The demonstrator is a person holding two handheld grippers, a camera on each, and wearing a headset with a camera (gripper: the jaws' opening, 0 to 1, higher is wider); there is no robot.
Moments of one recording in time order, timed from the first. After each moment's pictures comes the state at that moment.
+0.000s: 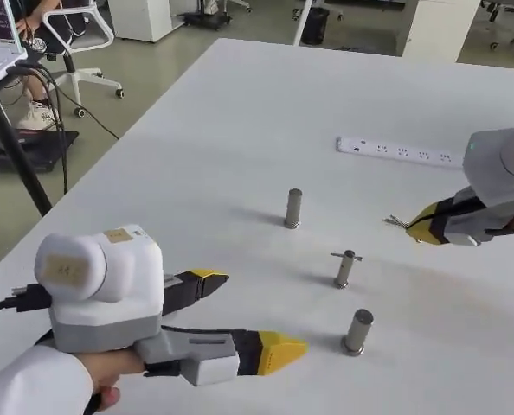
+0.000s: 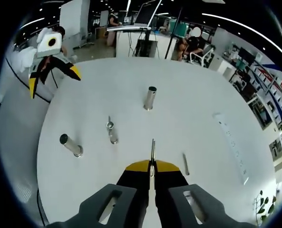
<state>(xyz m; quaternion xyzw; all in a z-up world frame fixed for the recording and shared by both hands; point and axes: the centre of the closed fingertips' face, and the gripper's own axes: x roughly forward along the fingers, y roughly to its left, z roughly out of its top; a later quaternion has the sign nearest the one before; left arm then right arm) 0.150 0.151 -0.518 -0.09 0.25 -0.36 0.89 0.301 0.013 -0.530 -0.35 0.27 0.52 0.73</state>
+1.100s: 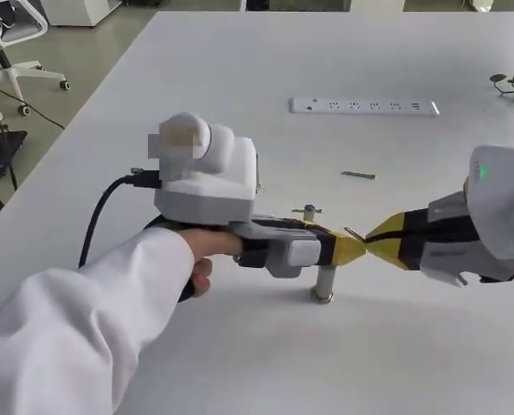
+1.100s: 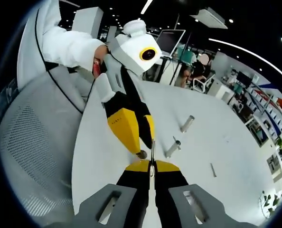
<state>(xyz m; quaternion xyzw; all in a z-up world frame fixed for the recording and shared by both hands) 0.170 0.034 -0.502 -0.14 0.32 -0.49 0.80 0.176 0.035 -0.515 -0.32 0.18 0.55 0.75</state>
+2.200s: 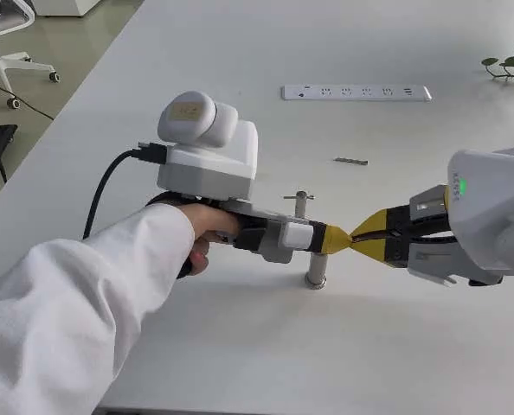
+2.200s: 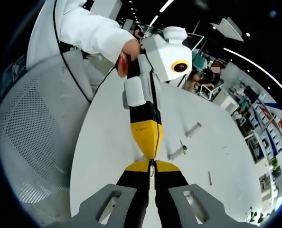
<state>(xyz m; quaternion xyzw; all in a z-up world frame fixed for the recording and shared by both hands) 0.162 0.031 -0.511 -0.16 0.38 -0.49 0.77 0.162 0.038 -0.515 -0.39 0.15 0.56 0.72</state>
